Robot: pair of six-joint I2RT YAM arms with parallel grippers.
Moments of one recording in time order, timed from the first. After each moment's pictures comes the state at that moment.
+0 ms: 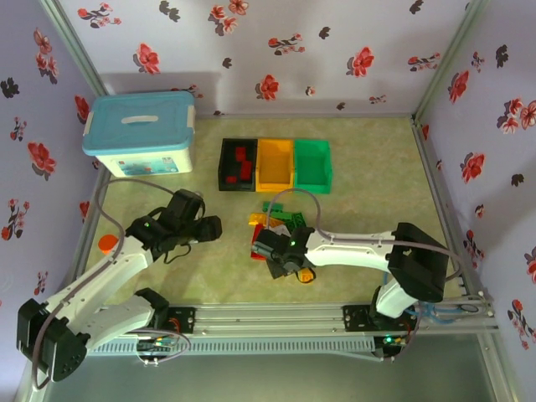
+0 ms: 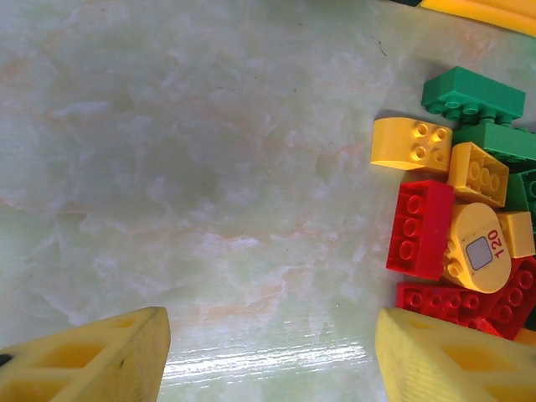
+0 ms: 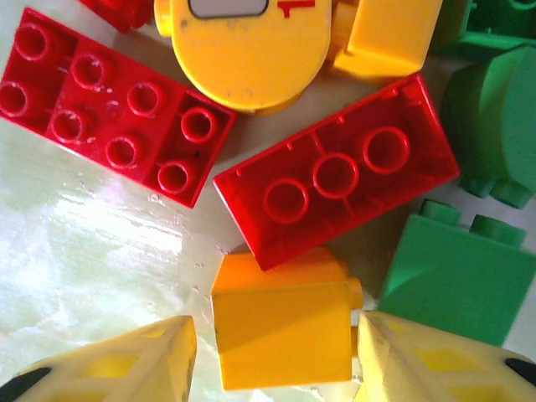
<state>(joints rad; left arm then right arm) -0.63 0.97 0.76 -0.76 -0.08 -0.65 1.20 1.58 0.95 -0.76 0.18 0.77</state>
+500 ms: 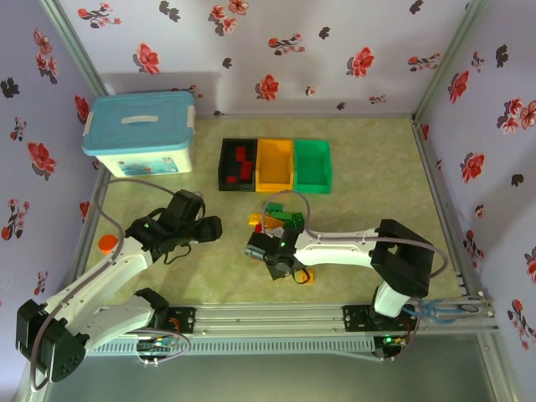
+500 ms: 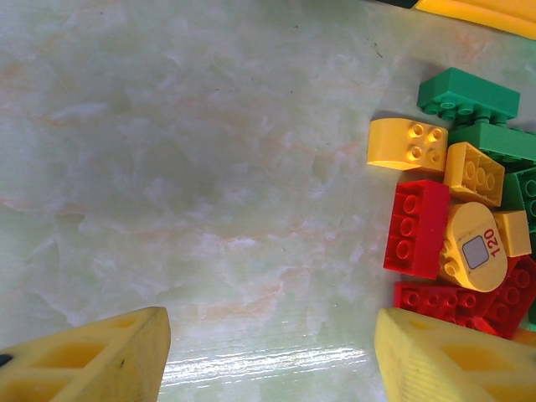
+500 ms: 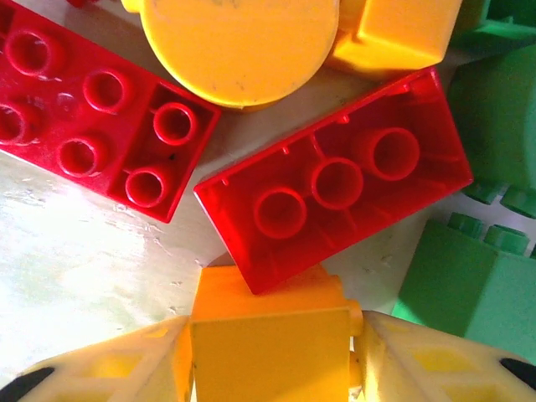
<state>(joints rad) -0.64 0.97 0.76 -0.76 -0.09 -0.65 1.21 1.67 1.00 -0.79 0.22 0.78</state>
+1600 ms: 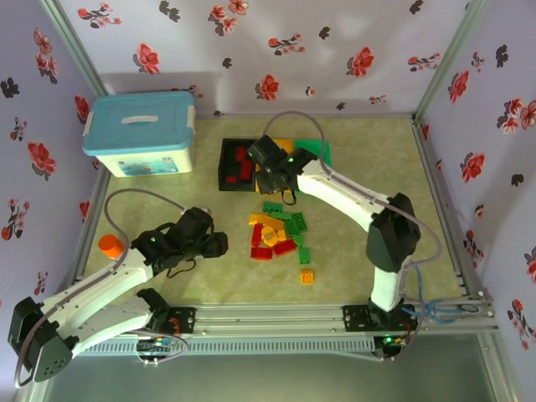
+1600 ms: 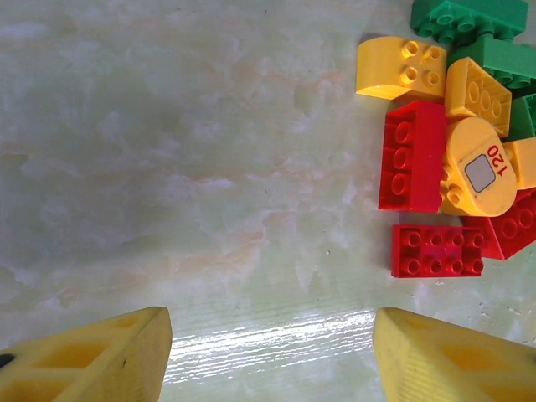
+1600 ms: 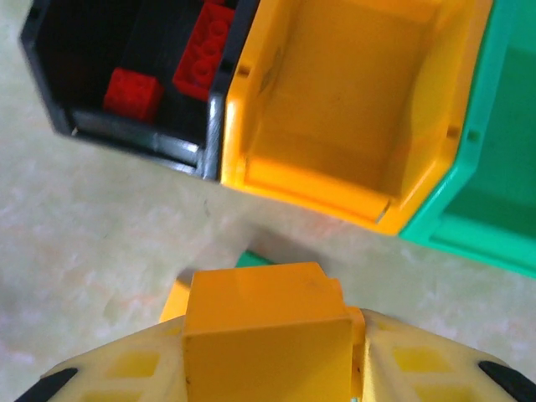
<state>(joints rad) -0.81 0.91 0.65 -0.74 -0.13 -0.75 0.80 1.87 1.68 -0.90 0.22 0.46</state>
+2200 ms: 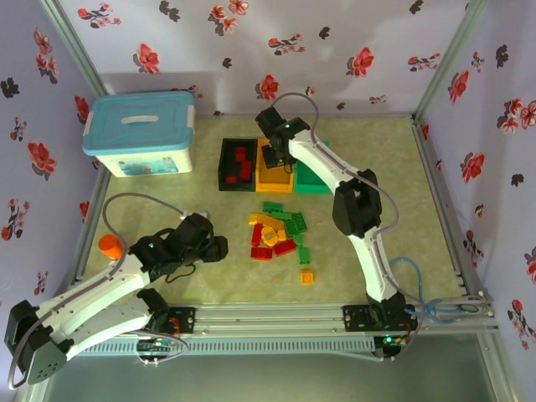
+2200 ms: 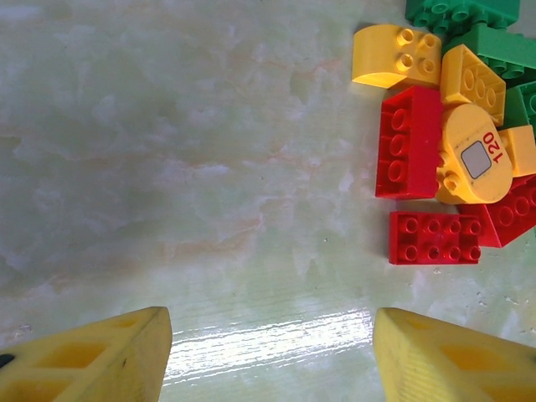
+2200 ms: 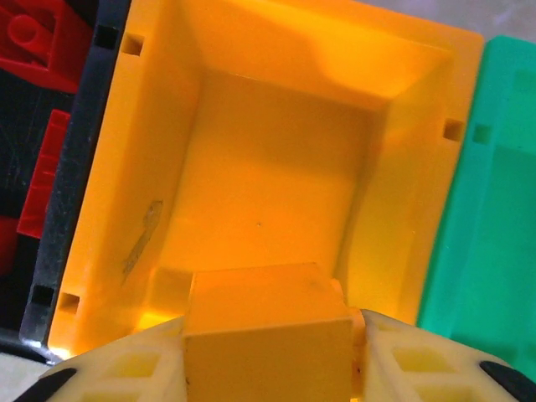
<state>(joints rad) -0.86 0.86 0.62 -0.74 -0.16 -0.78 0.62 2.31 2.20 -1.07 0.15 0.33</state>
